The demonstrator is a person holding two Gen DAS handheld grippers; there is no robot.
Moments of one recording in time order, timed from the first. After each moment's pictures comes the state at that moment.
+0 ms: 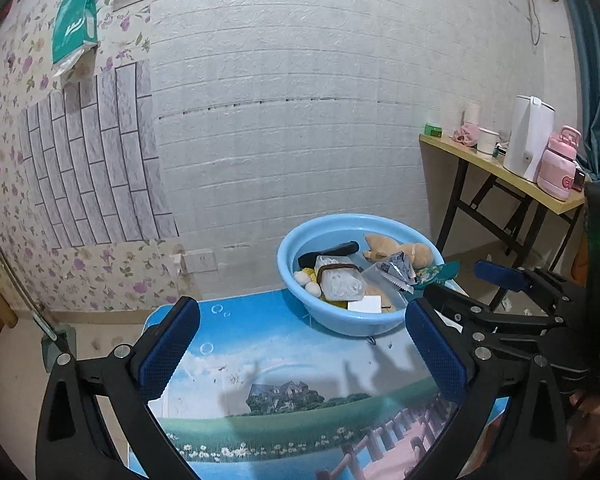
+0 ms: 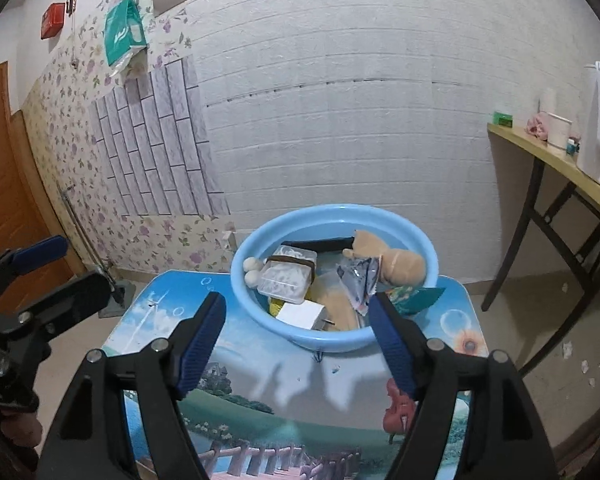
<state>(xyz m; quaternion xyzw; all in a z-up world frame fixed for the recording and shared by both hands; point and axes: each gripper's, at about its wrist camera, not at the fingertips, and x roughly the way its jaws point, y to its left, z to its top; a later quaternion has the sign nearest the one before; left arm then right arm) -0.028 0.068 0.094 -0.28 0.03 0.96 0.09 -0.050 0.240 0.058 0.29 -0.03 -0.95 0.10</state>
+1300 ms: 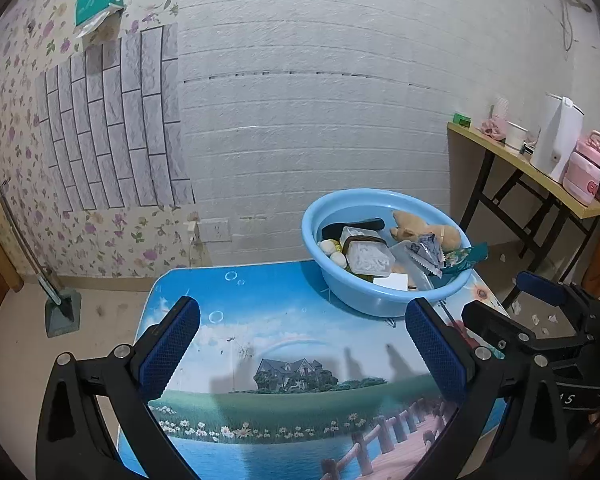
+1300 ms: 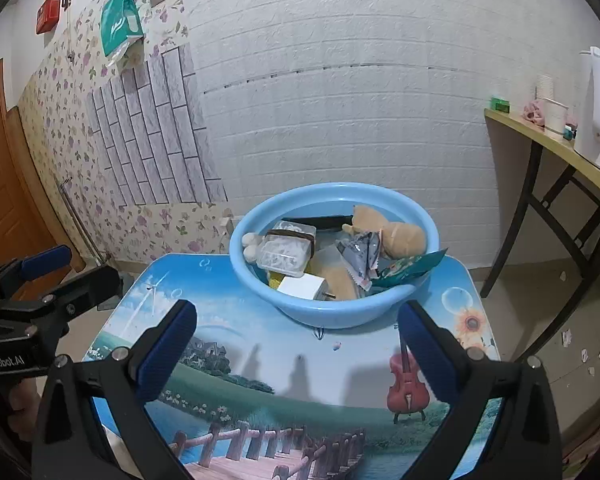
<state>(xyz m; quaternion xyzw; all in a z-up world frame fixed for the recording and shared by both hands) -0.039 0.055 0.065 -0.32 0.00 0.95 0.05 -0.040 0.237 0.039 0.31 -0.04 -0.94 0.10</state>
